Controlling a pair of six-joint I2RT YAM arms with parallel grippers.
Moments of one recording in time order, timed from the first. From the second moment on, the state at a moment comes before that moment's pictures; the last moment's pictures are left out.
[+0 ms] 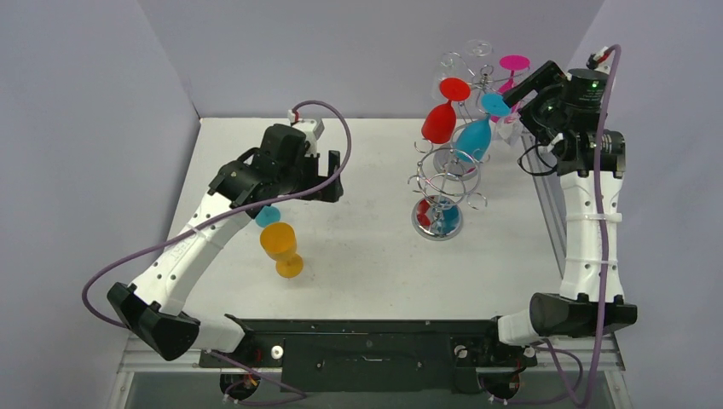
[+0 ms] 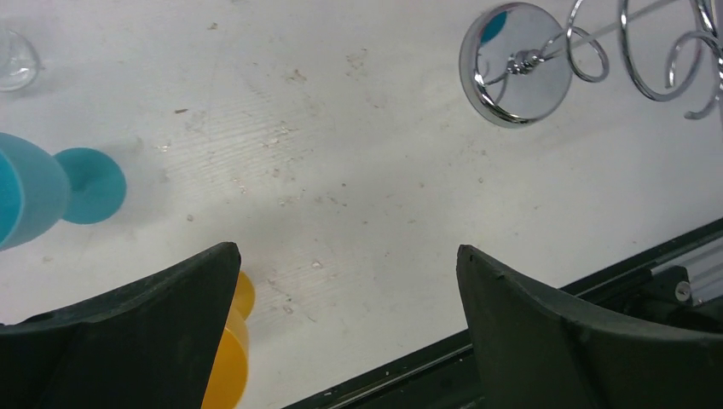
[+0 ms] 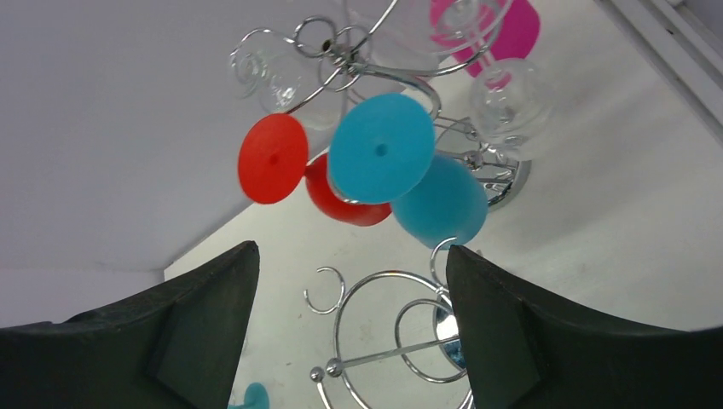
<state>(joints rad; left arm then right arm) -0.59 1.39 1.58 -0.93 -0.06 -0.37 -0.01 1.44 1.93 -0.88 0.03 0.69</state>
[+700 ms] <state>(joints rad) -0.64 1.26 1.33 -0.71 0.12 -0.49 -0.18 1.45 1.62 -0.56 -0.18 0.89</state>
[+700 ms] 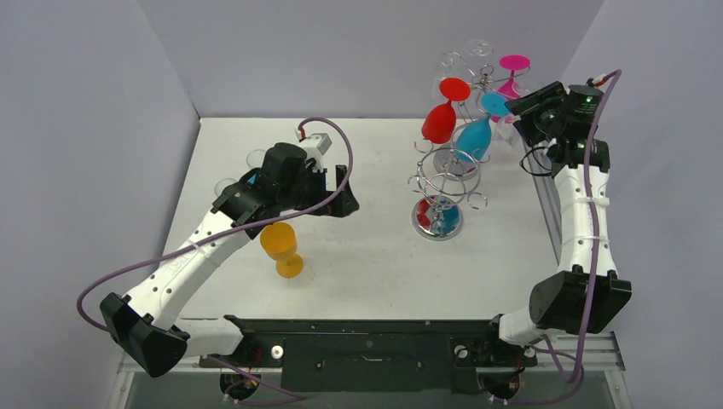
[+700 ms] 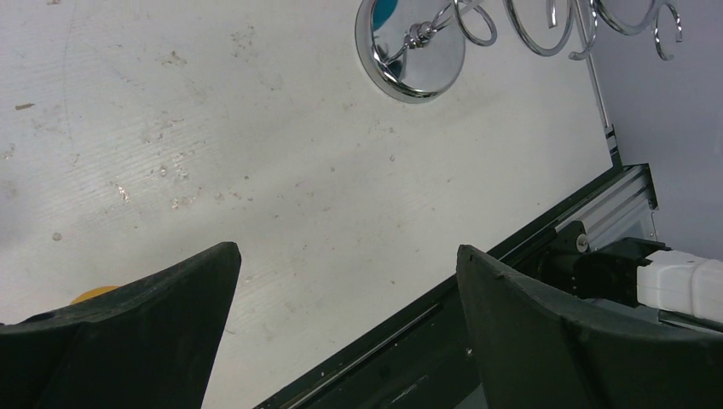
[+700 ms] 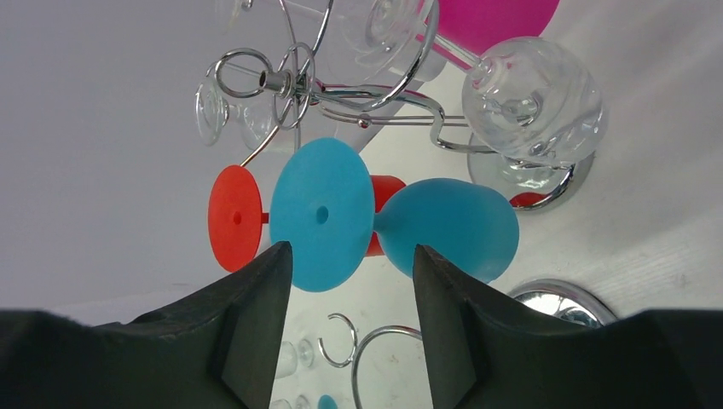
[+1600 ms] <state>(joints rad) -0.66 1.28 1.34 -0.67 0.13 -0.54 -0.18 1.55 1.59 -0.41 -0.26 1.03</state>
